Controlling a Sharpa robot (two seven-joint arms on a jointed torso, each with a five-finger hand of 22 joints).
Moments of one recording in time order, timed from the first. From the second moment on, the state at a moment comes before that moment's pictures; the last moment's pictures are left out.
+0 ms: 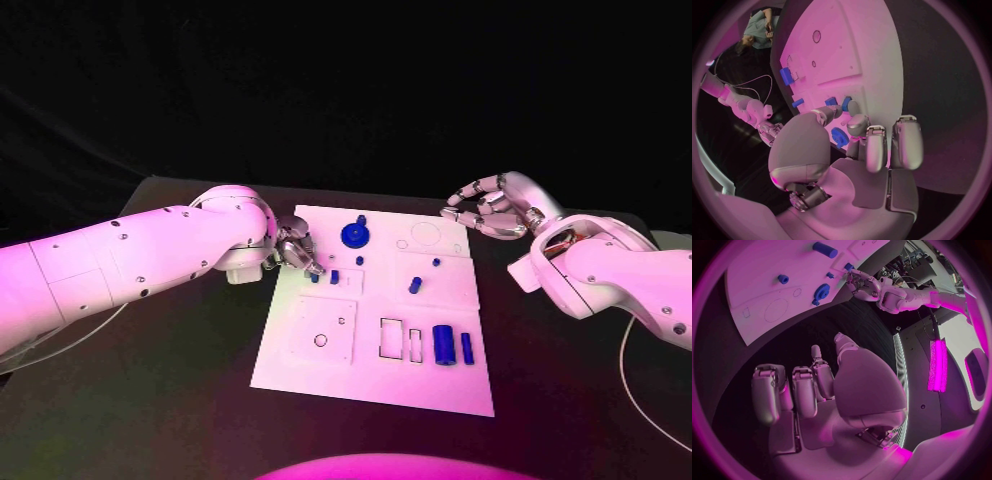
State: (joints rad) left arm 1.30 -0.70 -0.06 1.37 -1.11 0.26 -0.50; left_hand 1.02 -0.24 0.59 0.24 0.37 0.93 0.02 0.73 0.74 1.31 -0.04 1.20 0.94 1.47 -0.09 1.55 1.31 0.07 1.43 0.02 1.41 1.27; right arm 1.27 -0.95 -0.11 1.60 -0.90 -0.58 0.03; right_hand 1.31 -0.11 0.10 0.29 0.26 0.86 0.16 0.28 0.39 1.41 0.08 1.39 1.31 1.47 0.00 1.53 1.31 0.02 1.47 0.11 1.47 1.31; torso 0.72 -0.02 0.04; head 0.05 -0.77
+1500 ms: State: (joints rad) left arm 1.28 -0.74 -0.05 1.44 -1.05 -0.11 -0.20; left_hand 1.35 -0.25 0.46 0.23 0.35 0.69 0.17 0.53 0.57 0.87 0.10 0.69 0.42 1.30 0.02 1.22 1.05 0.17 1.11 0.11 0.95 0.64; right arm 1.27 -0.95 -0.11 1.60 -0.90 -0.58 0.04; right_hand 1.30 -0.10 0.10 0.29 0.26 0.86 0.16 0.28 0.39 1.40 0.07 1.37 1.31 1.47 0.00 1.53 1.31 0.02 1.47 0.11 1.46 1.31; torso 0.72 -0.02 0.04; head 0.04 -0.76
